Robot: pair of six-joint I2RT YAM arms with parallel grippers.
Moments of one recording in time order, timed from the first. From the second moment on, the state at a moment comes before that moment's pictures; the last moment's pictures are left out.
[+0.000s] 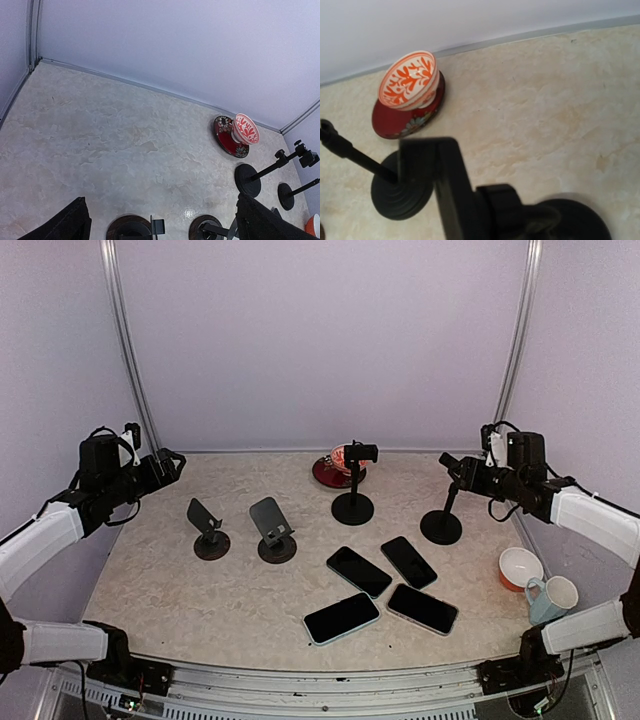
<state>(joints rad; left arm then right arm) -0.10 1.07 0.77 -0.06 0.15 -0.42 0.19 1.23 0.84 -0.07 -0.16 0.34</state>
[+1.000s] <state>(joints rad) -0.10 1.09 0.77 -0.06 0.15 -0.42 0.11 1.33 0.91 0.01 -0.46 0.21</state>
